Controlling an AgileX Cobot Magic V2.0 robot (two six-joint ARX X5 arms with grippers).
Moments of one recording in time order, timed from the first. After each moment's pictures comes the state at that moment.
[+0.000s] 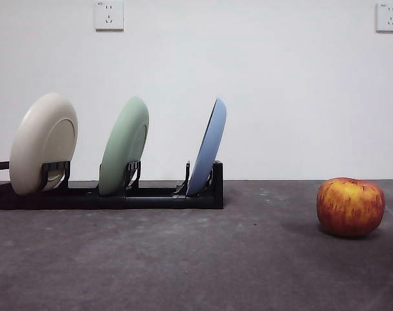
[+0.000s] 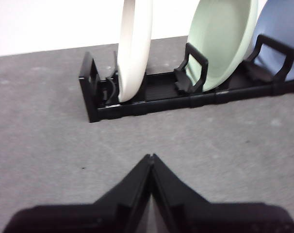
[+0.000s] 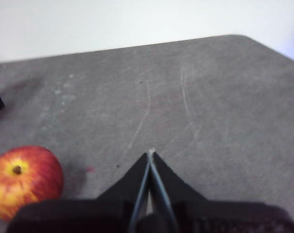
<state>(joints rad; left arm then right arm) -0.02 0.06 0.02 -0.16 0.06 0.04 -0.04 0.01 0.03 -0.19 0.08 0.10</state>
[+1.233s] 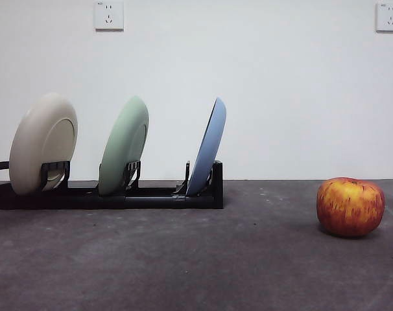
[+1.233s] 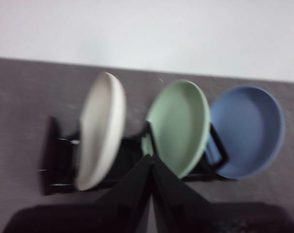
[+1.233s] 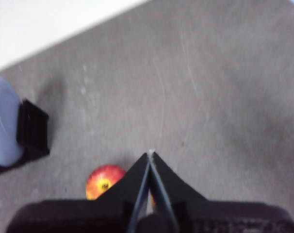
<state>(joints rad) -0.02 0.90 1.01 -0.46 0.21 -0.17 -0.04 0.72 1.03 -0.92 0.02 0.34</state>
